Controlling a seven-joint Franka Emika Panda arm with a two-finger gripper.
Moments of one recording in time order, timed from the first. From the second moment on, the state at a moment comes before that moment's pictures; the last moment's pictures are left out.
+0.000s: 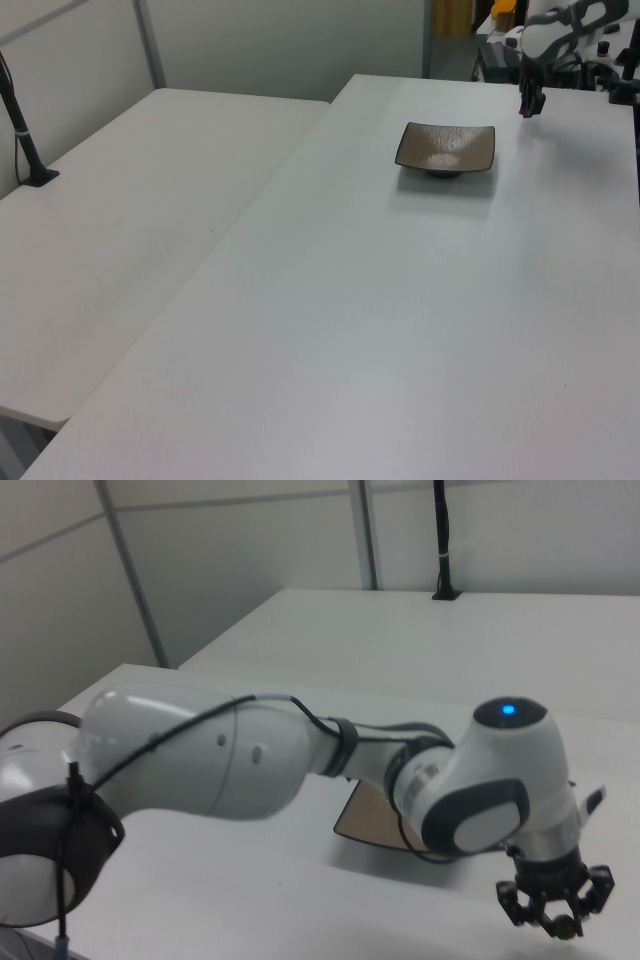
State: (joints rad) arm -0.59 0.53 -0.08 -1.62 -0.07 2.33 -1.13
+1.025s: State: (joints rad) arm -0.38 0.34 -0.06 -1.51 0.05 1.98 -0.83
